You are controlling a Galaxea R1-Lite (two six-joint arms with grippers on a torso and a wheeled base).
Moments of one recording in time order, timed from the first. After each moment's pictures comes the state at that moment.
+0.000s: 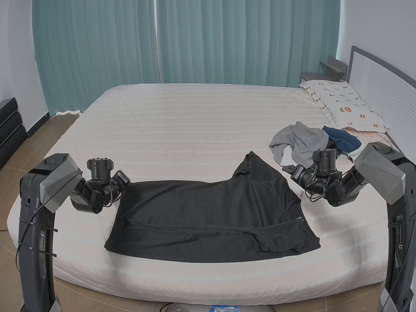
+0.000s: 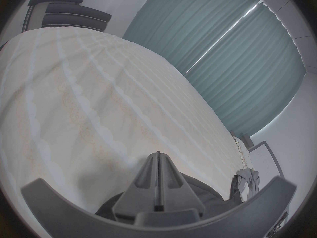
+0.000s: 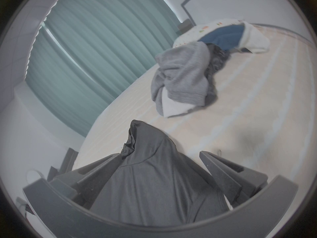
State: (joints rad) left arm 0.01 2.58 -1.34 -0.75 -0.01 -0.81; right arm 0.14 2.45 -1.25 -0.74 0.03 0.70
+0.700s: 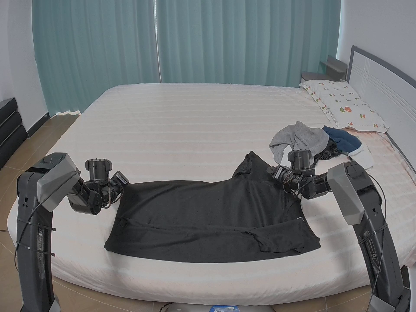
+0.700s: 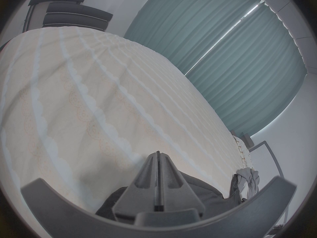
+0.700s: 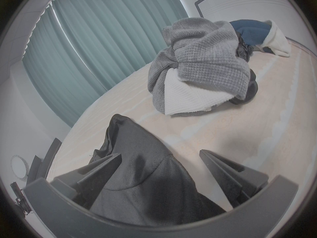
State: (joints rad) left arm 0.01 2.55 -1.29 -0.76 -0.01 -0.81; right arm 0.18 2.84 -1.98 -0.36 -0.06 0.59
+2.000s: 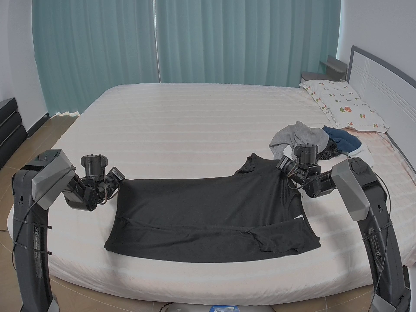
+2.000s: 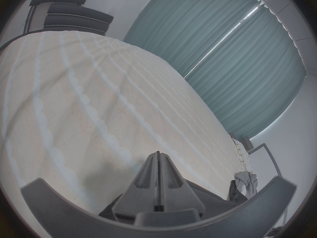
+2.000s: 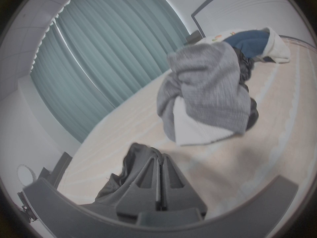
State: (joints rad) left arm 0.03 2.52 -1.29 -0.74 -0.02 -0.81; right arm 0.15 2.80 -1.91 -0.55 -0.06 0.63
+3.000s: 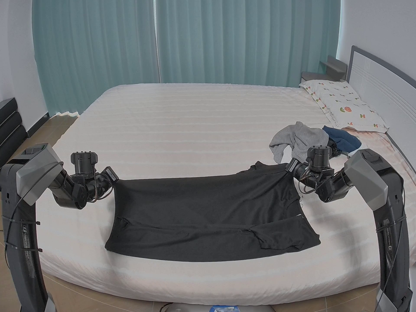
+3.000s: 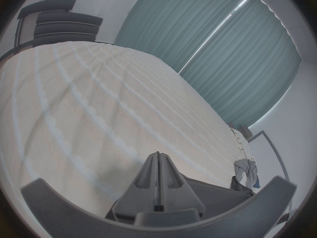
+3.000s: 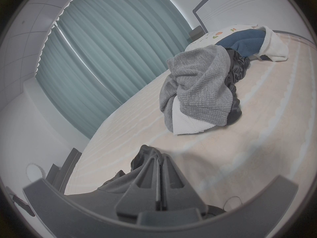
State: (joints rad) left arm 0.06 2.40 -1.17 -0.72 -0.09 -0.69; right arm 0.12 2.63 -1.55 -0.74 0.06 0.64
